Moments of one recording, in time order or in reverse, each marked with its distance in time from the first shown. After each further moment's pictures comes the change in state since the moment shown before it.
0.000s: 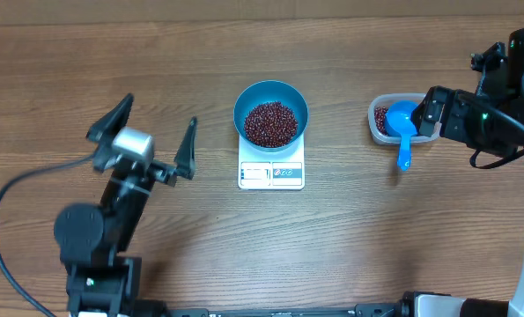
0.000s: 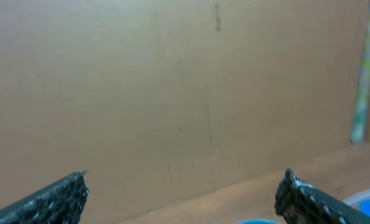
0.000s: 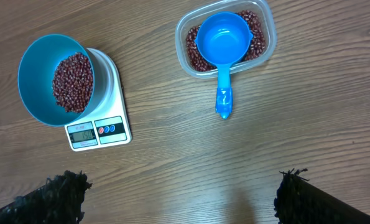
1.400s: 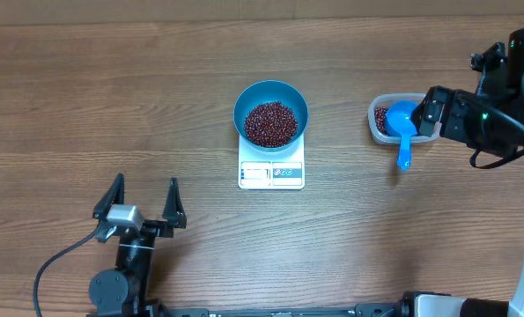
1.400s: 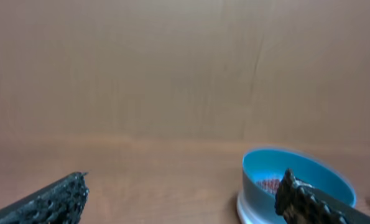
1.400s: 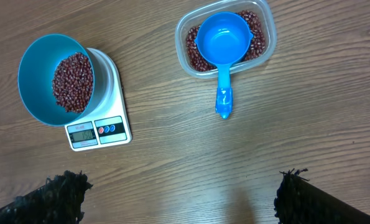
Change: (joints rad) left arm 0.181 -0.668 -0.600 -0.140 -0.062 -0.198; right arm 0.000 0.000 0.000 0.000 0.000 0.000
